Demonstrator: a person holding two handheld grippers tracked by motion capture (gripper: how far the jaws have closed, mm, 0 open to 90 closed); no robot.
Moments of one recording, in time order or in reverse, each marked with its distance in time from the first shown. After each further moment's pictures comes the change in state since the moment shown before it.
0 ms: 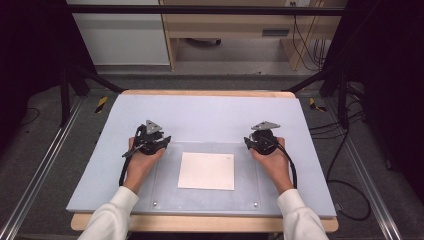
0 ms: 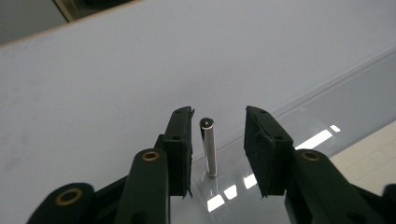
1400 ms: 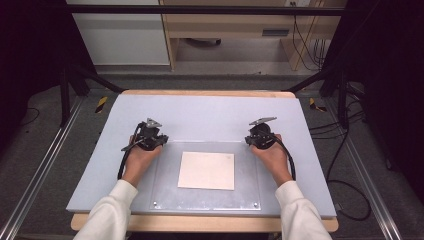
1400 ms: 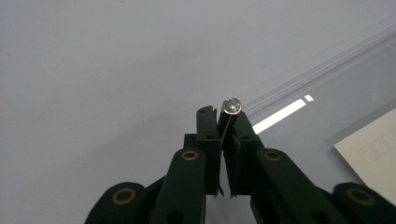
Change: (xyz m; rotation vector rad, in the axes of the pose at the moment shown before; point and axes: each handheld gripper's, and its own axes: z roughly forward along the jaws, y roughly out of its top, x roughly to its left) left arm 0.016 0.002 0.017 0.143 -0.095 -0.050; right arm -0.008 0.012 0.016 0.160 0.075 0.049
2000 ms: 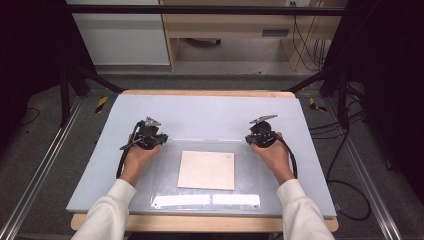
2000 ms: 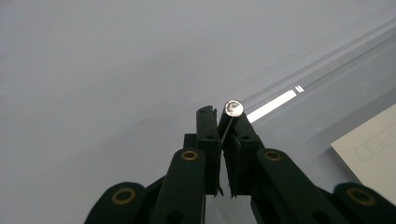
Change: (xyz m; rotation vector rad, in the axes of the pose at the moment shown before) left arm 0.002 0.004 -0.006 -0.011 -0.018 -0.001; right arm -0.001 0.006 -0.006 0.015 0.014 -0.005
